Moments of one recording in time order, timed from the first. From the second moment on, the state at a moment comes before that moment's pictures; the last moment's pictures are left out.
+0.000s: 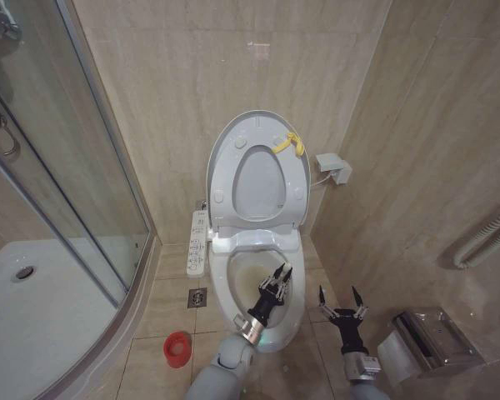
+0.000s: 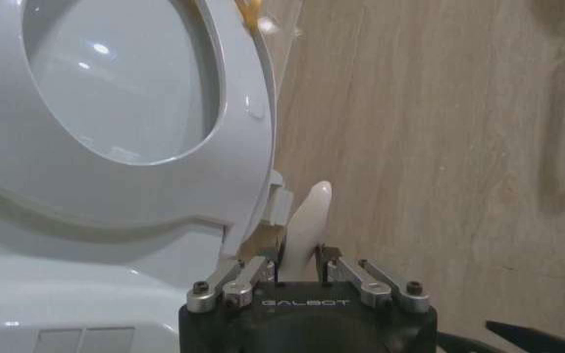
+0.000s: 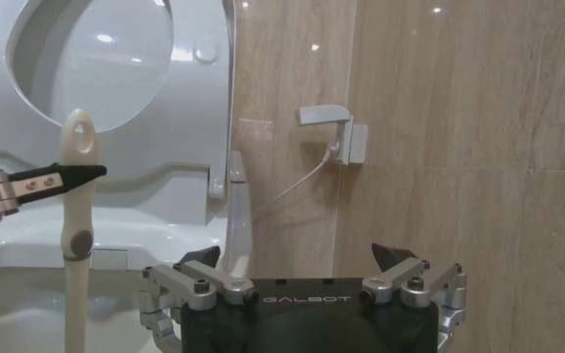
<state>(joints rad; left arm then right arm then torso) 0.89 -1.61 0.02 -1.05 -0.32 -0.66 0.38 -1.40 1.27 0.44 1.51 0.16 0.59 0.25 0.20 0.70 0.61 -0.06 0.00</state>
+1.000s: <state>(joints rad) 0.68 -1.61 0.16 -0.90 -0.40 -0.70 0.35 -1.41 1.30 0.45 1.49 0.13 0.59 0.25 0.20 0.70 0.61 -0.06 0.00</state>
